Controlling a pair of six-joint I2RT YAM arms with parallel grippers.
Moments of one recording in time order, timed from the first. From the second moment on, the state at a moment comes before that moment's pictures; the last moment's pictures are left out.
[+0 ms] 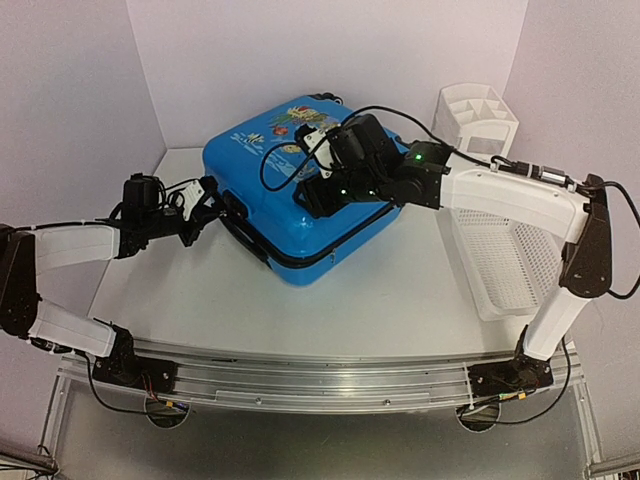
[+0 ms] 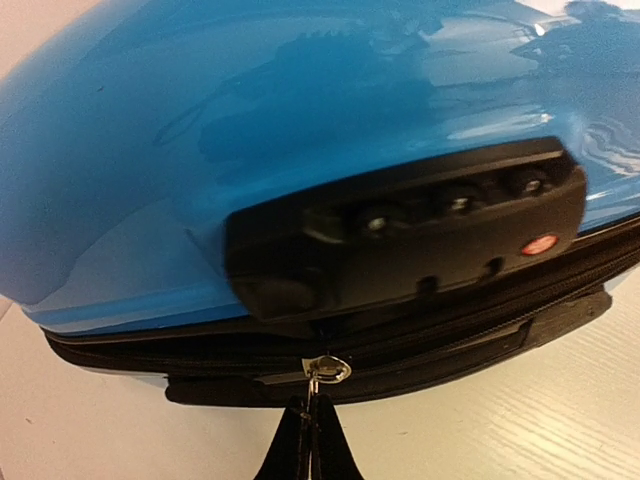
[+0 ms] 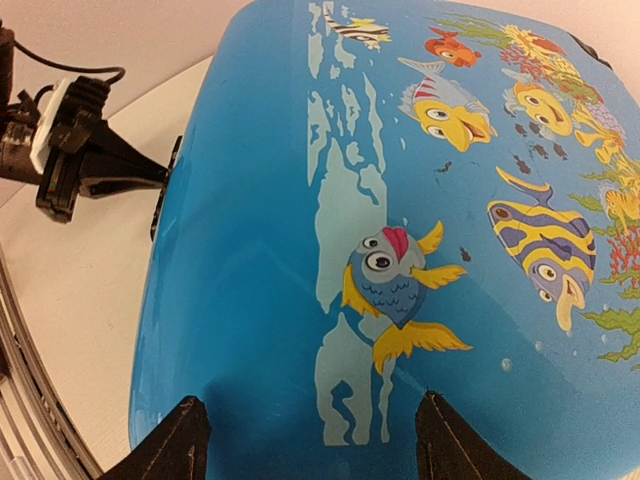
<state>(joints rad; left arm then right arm) -0.26 1.31 0.56 0.22 0.47 0.56 1.03 1.77 1.58 -0.46 0.21 0.16</state>
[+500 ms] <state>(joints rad) -0.04 1.49 0.73 0.19 0.63 0.77 1.11 1.82 1.64 -0.43 0.22 0.09</state>
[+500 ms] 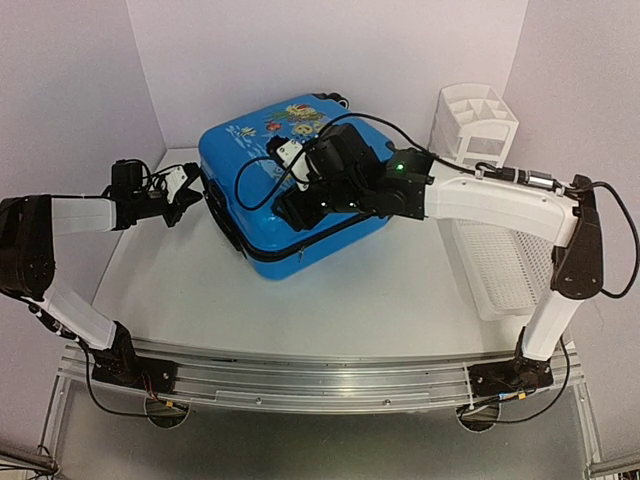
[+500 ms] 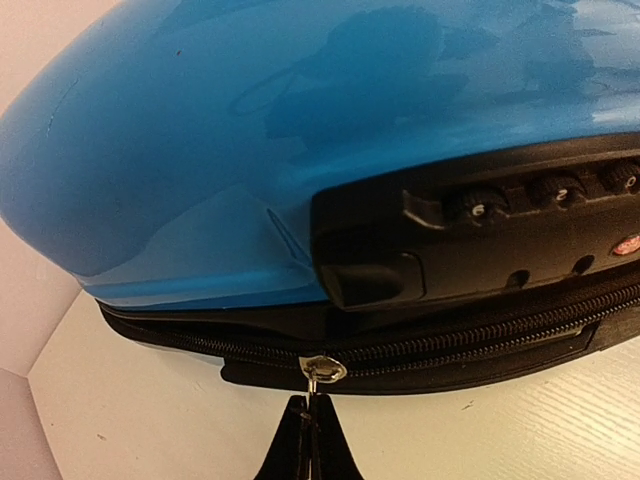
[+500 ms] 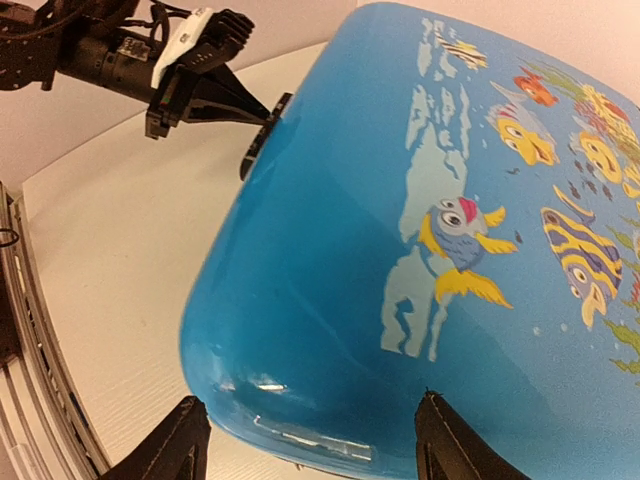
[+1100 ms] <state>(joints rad) -0.03 1.46 0.73 0.15 0.71 0.84 0.72 1.90 1.90 -0.72 0.34 0.48</state>
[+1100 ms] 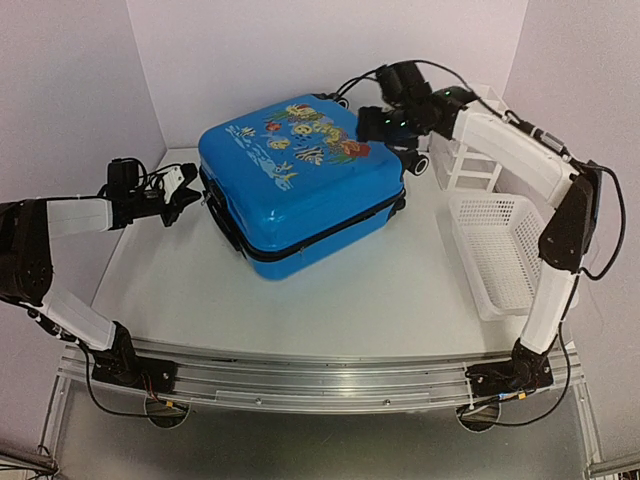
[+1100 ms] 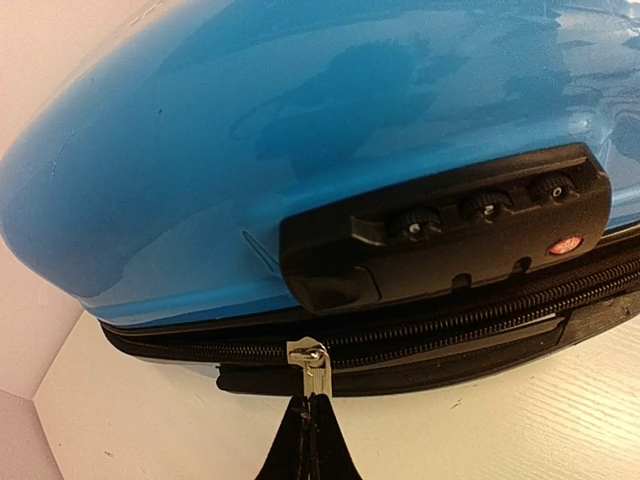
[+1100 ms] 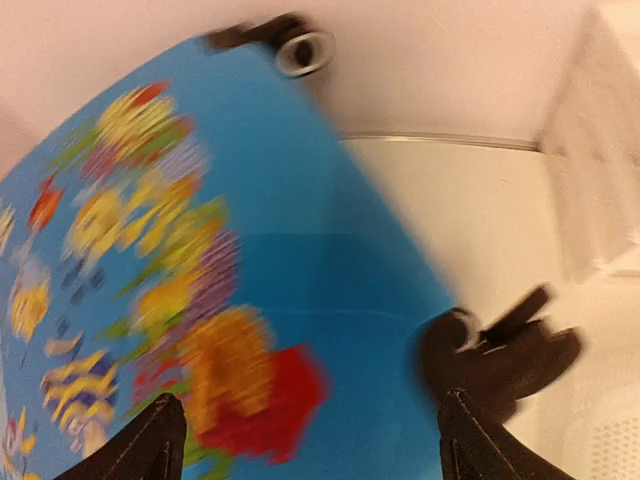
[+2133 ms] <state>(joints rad) -0.05 1.44 0.73 0.14 0.71 0.84 0.50 2.13 2.08 -1.05 0.42 1.07</state>
